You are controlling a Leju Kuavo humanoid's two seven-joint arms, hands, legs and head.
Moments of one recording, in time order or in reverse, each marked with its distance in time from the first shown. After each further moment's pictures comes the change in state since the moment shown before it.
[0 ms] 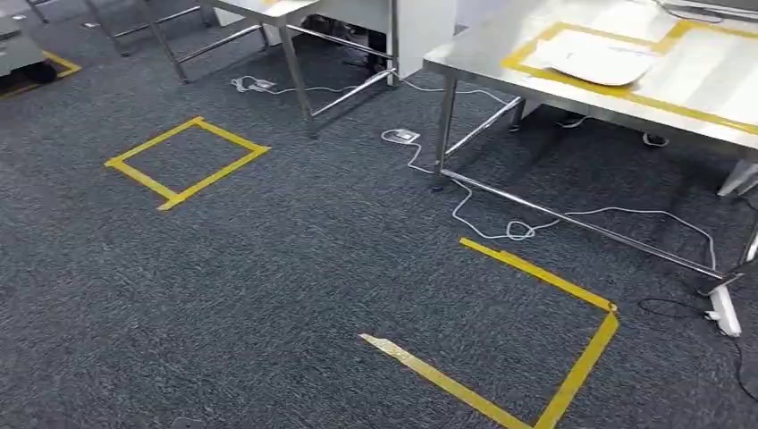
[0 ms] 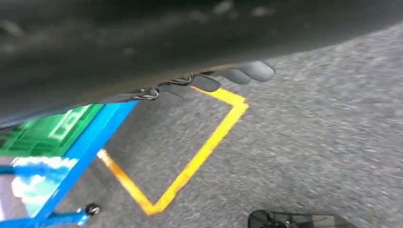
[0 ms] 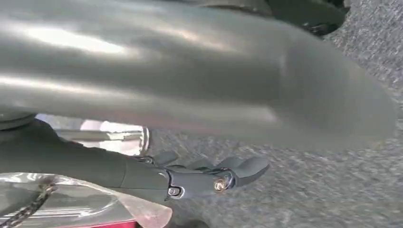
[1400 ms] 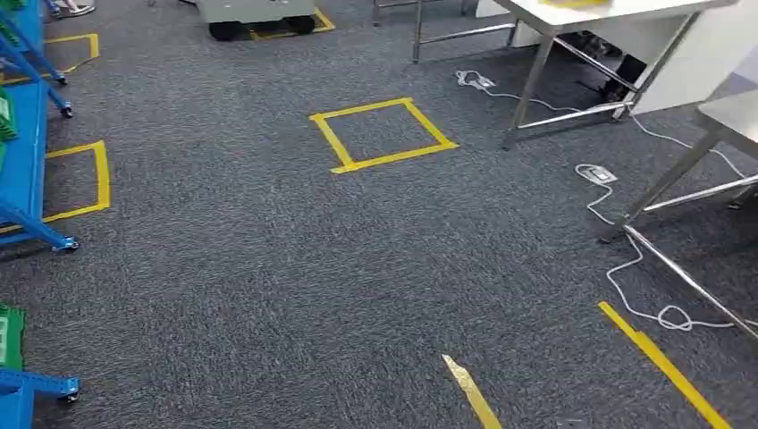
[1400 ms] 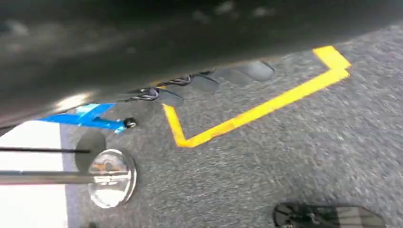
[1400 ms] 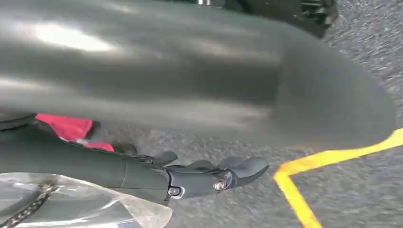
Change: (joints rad) left arm 0.028 -0.002 -0.049 -0.002 0.050 0.019 0.048; right arm -0.033 0.000 -0.026 0.014 0.063 0.038 -0.024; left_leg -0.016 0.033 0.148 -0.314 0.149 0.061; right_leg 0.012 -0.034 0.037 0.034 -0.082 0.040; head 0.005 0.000
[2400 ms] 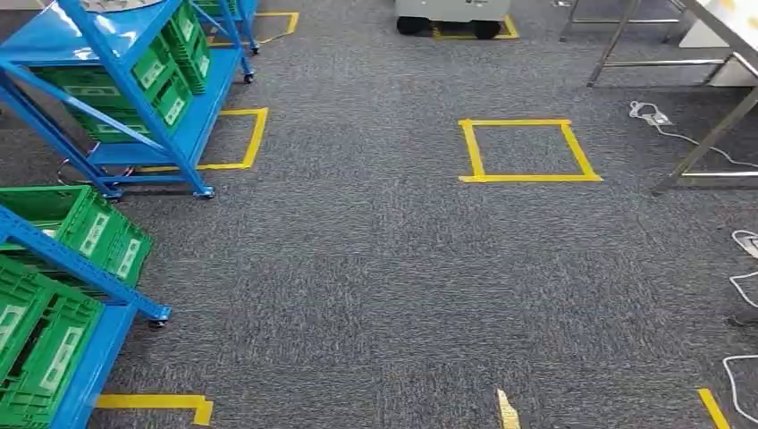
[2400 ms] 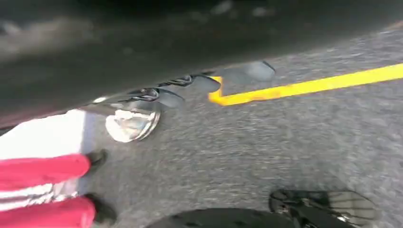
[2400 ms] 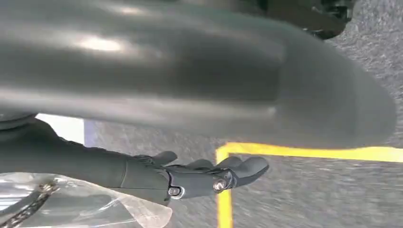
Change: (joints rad) left arm 0.036 0.000 -0.074 -0.031 0.064 0.030 0.039; right arm 0.005 0.000 -0.007 0.004 0.040 0.035 -0.009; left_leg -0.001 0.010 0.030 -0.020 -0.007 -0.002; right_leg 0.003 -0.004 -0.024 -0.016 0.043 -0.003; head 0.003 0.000
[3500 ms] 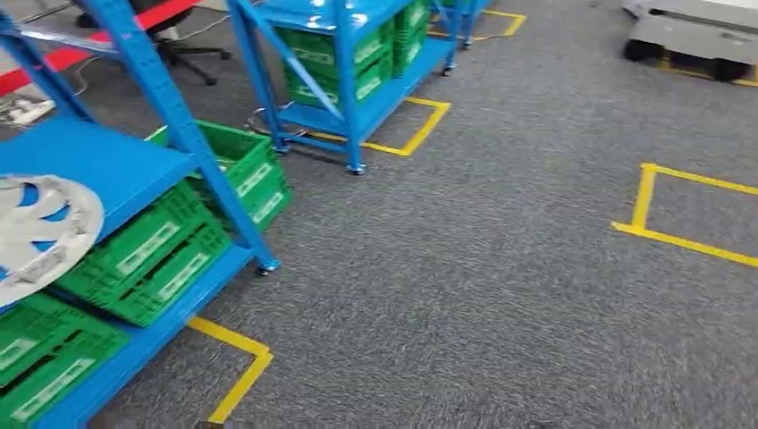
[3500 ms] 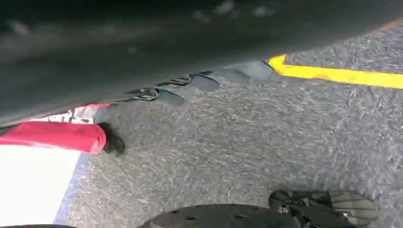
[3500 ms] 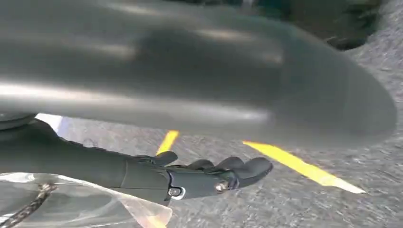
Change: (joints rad) left arm -0.007 0.000 -0.036 0.006 -0.009 0.004 -0.003; right arm 0.023 0.000 0.072 0.003 0.021 0.010 0.021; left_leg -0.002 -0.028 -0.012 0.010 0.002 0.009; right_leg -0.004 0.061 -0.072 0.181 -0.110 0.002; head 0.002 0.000
